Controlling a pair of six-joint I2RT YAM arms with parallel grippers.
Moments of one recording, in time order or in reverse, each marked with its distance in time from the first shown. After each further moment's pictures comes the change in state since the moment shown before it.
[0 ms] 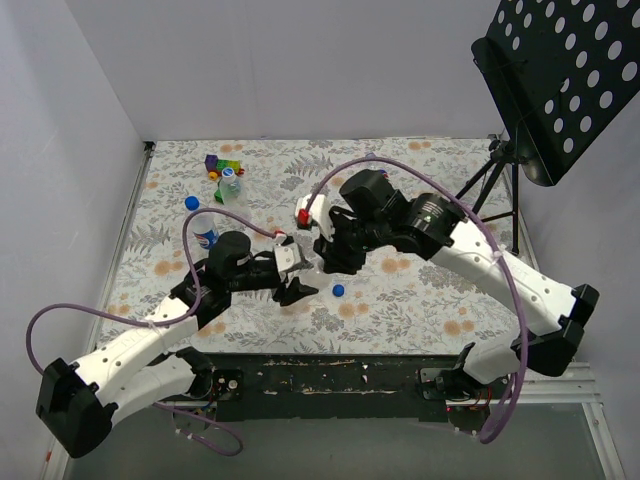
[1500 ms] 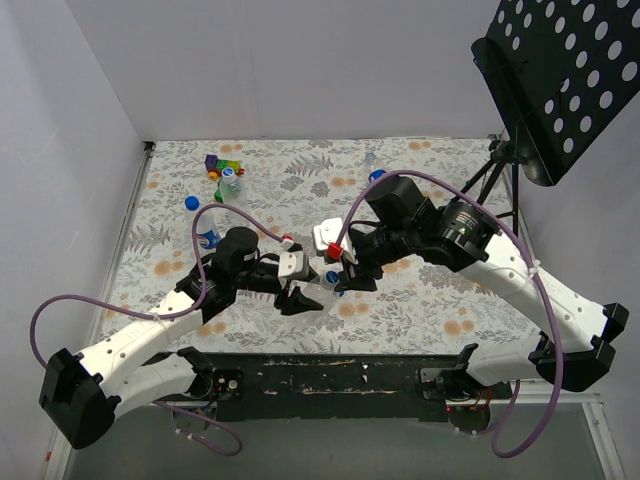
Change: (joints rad) left arm -0.045 0.048 0.031 -0.039 0.138 0.037; right arm -0.004 -0.110 -0.041 -0.012 -0.163 -0.220
